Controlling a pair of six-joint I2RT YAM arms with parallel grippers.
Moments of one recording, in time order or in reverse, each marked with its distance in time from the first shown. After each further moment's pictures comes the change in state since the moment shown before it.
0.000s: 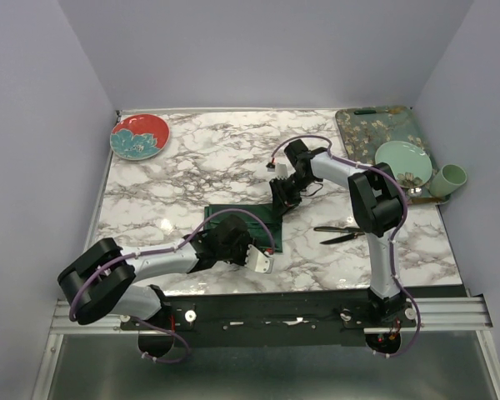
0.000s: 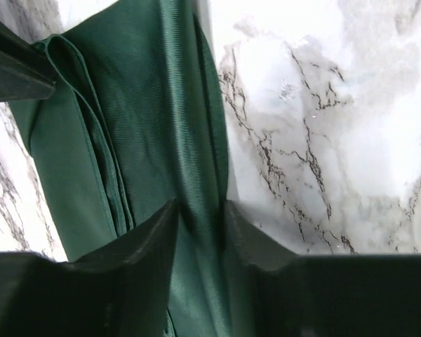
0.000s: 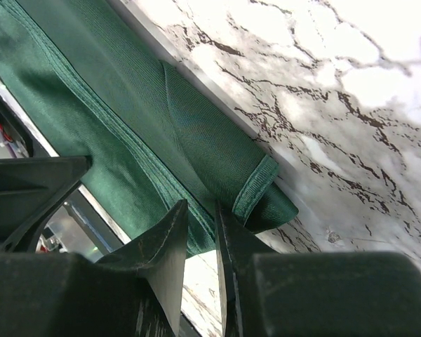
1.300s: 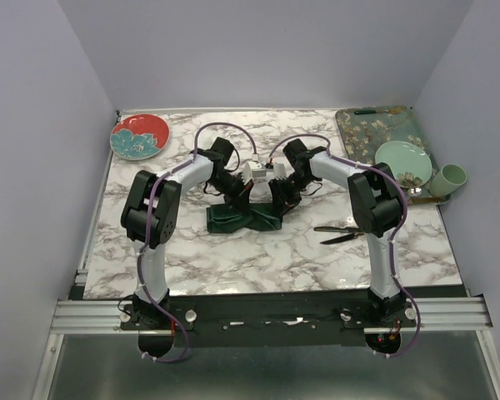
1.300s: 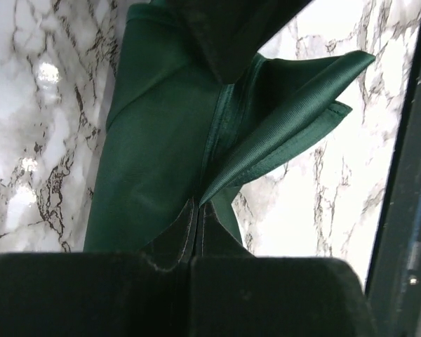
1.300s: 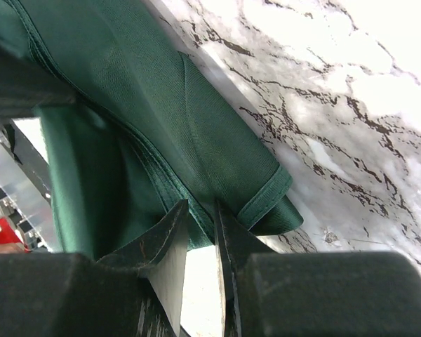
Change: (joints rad) left arm 0.514 0.647 0.891 -0.731 0.697 -0.304; right arm 0.000 0.000 0.016 -0.024 0.015 -0.065
